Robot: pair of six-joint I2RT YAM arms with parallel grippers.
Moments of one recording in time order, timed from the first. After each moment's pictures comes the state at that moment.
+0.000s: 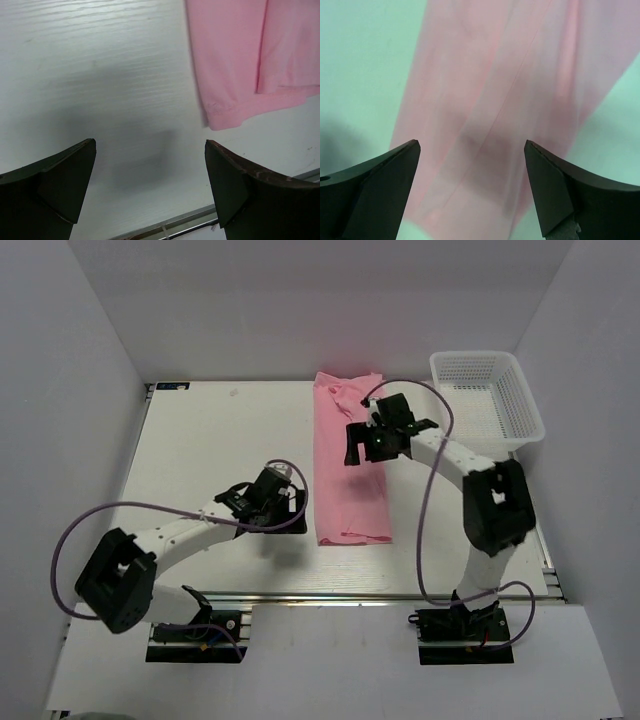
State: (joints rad) left arm -0.71 1.32 0.76 -0.42 -0.07 -0.60; right arm 0.43 1.88 1.40 -0.41 -0.25 0.17
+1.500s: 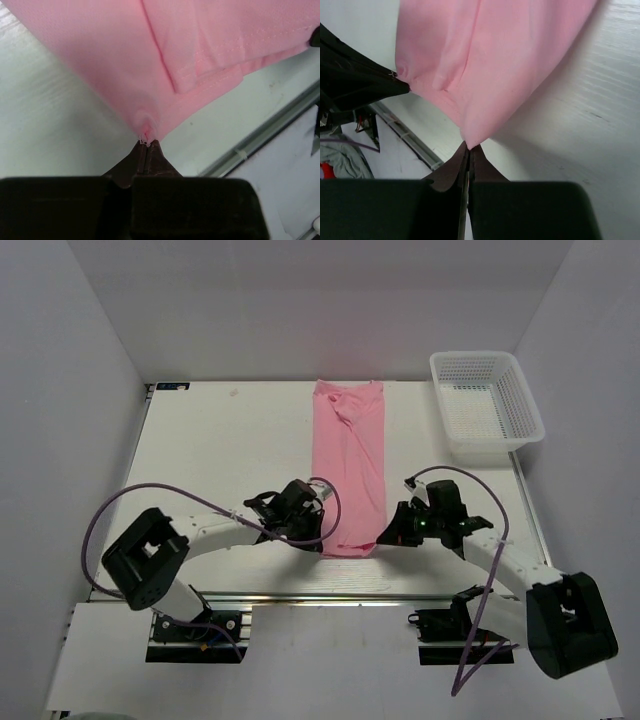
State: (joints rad) left arm -0.84 1.53 0.77 -0.20 0.21 -0.49; right arm 0.36 1.12 0.43 -0.18 -0.58 0.49
